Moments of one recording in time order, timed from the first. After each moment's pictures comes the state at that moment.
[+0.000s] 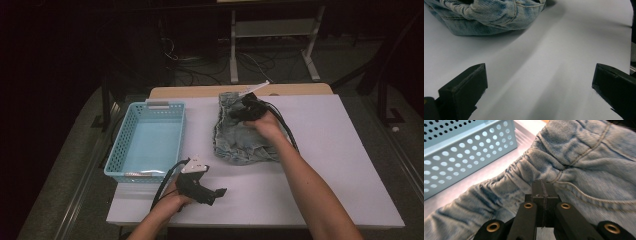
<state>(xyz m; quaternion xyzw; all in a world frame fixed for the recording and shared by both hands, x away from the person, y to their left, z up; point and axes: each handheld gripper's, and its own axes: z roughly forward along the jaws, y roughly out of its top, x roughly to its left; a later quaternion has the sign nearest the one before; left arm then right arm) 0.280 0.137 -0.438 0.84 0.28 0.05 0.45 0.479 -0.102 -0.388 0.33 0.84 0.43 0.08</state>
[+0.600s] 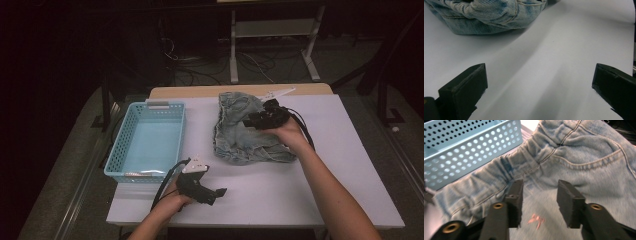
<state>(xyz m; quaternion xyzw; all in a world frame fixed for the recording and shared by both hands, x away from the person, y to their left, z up) 0.281 0.136 -0.439 0.84 0.29 0.05 0.45 0.437 -0.155 -0.376 0.33 0.83 0.45 0.07</state>
